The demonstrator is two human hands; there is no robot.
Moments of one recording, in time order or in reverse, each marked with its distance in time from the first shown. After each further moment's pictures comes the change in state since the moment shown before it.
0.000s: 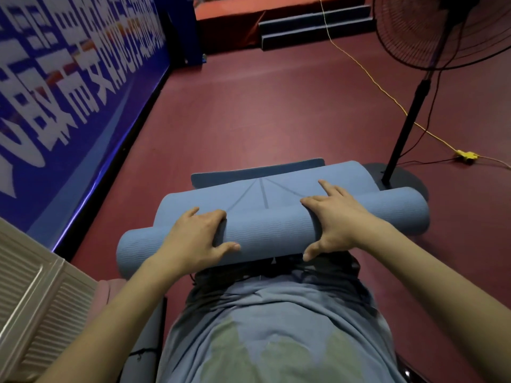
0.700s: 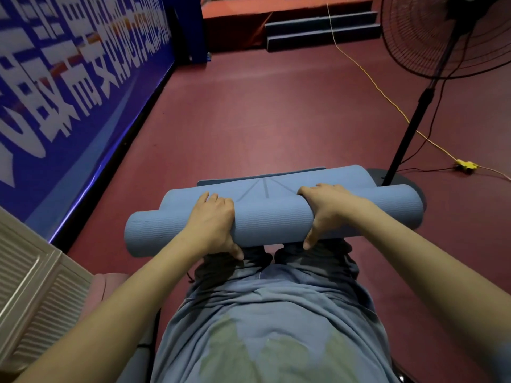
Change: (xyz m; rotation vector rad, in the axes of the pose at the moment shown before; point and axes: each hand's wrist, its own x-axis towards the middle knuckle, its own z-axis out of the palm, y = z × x) left_hand 0.042 0.019 0.006 0.272 -0.072 -0.053; right_hand 0.042 0.004 -0.020 -0.007 -0.131 0.031
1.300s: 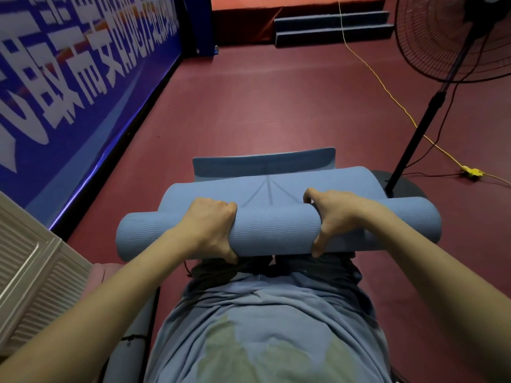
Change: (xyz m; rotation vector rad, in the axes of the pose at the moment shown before) left_hand -0.017 -0.008 -0.013 0.043 0.013 0.105; right_hand -0.011 0.000 -0.004 0.115 -0.094 0.020
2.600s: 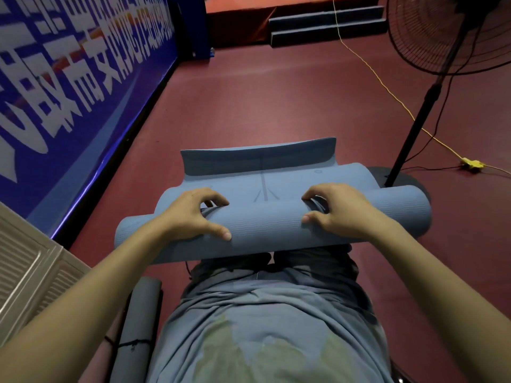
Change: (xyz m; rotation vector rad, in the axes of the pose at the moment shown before) left_hand 0.009 -0.051 0.020 -0.818 -0.003 -0.115; right_hand -0.017 0.012 0.019 0.171 0.442 -0.072
